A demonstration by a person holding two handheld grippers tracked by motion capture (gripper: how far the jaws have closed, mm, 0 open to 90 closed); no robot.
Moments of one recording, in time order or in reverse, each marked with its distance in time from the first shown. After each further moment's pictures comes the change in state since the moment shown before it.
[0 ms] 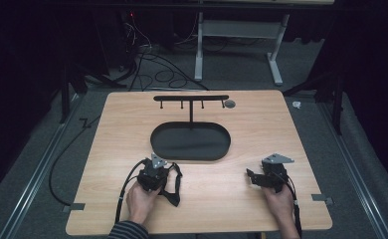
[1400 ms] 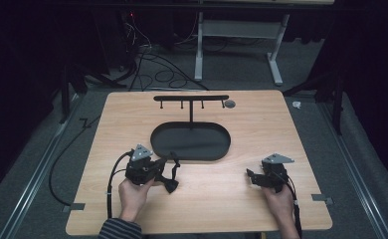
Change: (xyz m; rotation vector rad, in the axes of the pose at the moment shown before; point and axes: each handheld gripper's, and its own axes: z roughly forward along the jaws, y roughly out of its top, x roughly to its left) left arm 0.020 0.021 -0.056 -0.203 -0.146 -0.094; right arm 0.000 0.000 0.000 0.000 0.002 0.002
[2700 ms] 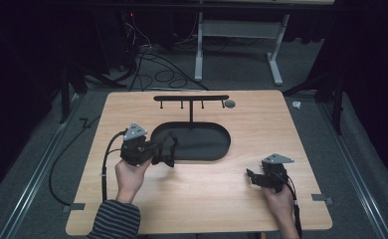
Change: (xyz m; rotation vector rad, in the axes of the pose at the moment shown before) left arm 0.015 0.056 -0.016 -0.096 -0.034 0.010; right arm 0.000 0.000 0.000 0.000 -0.001 -0.002
